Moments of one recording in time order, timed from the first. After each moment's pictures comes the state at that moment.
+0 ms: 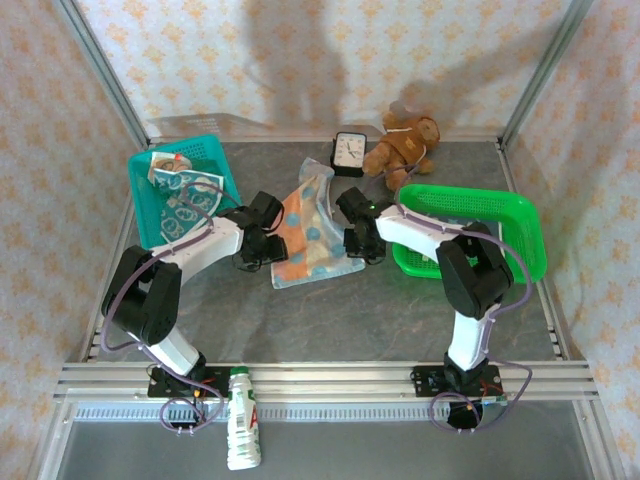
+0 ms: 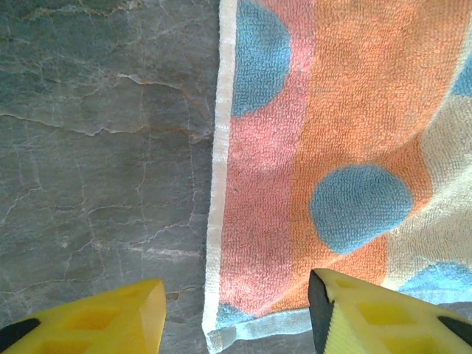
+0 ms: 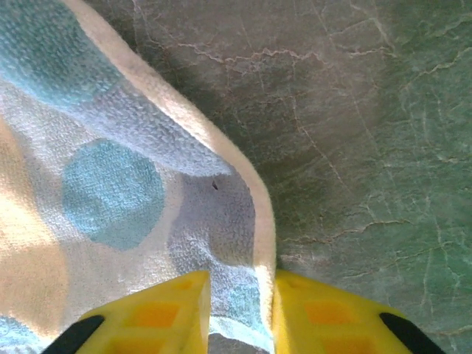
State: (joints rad) left arm -0.42 1.63 1.07 -0.74 0.03 -0.71; right arm 0.61 1.85 1.29 -0.78 0.04 0.65
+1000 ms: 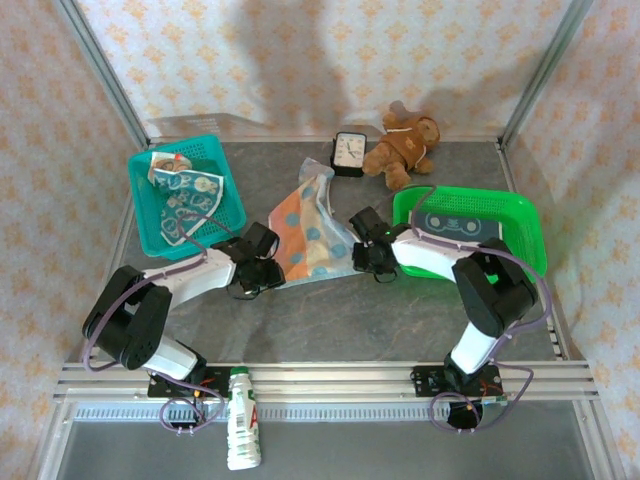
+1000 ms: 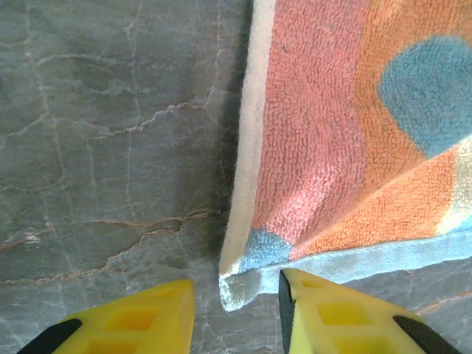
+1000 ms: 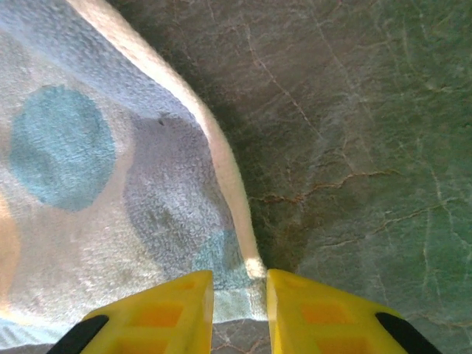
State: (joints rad) left arm -0.48 1.49 0.75 -0.51 0.11 -0.85; right arm 0.61 1.70 0.98 -0.51 0.02 0.70
